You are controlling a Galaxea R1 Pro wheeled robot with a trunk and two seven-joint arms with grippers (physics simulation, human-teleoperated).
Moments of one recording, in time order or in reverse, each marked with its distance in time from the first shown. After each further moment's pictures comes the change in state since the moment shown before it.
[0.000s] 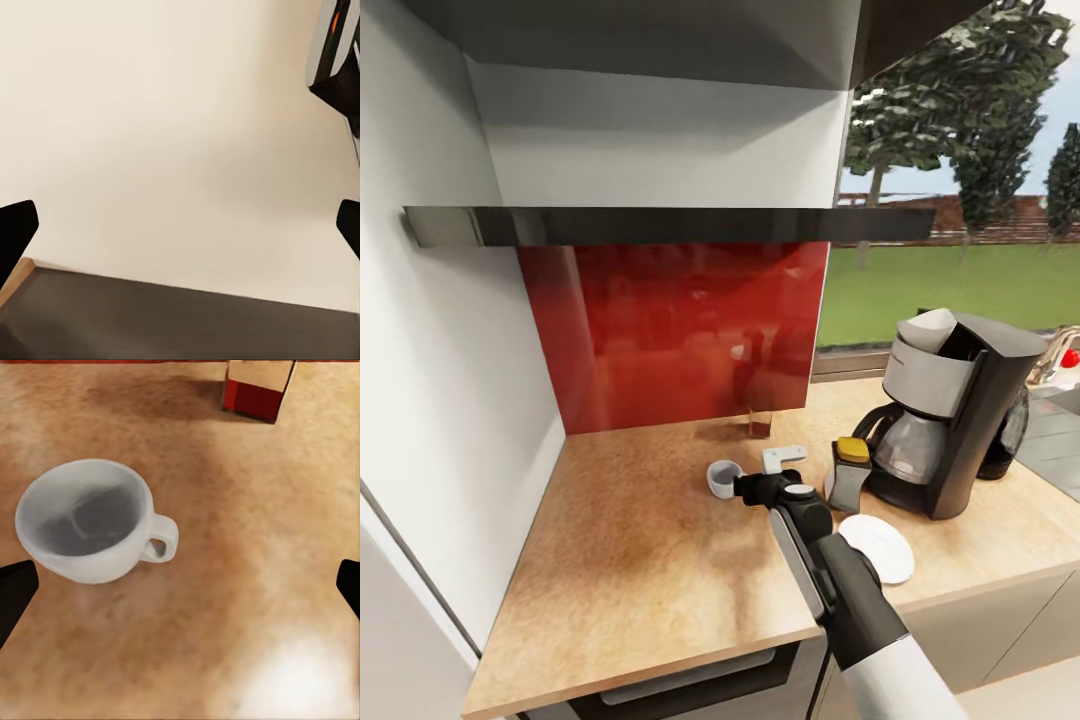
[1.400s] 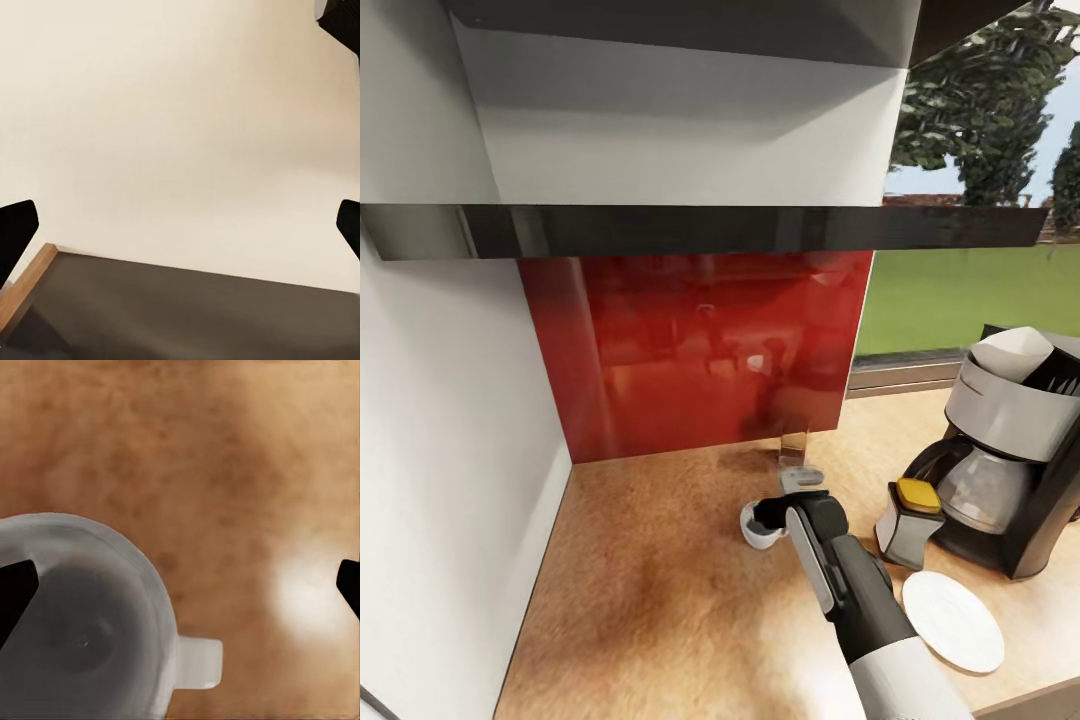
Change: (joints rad) left arm 0.008 0.002 -0.002 0.080 0.000 0.010 0.000; right arm 0.007 0.000 -0.116 0.046 0.012 0.207 -0.002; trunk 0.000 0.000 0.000
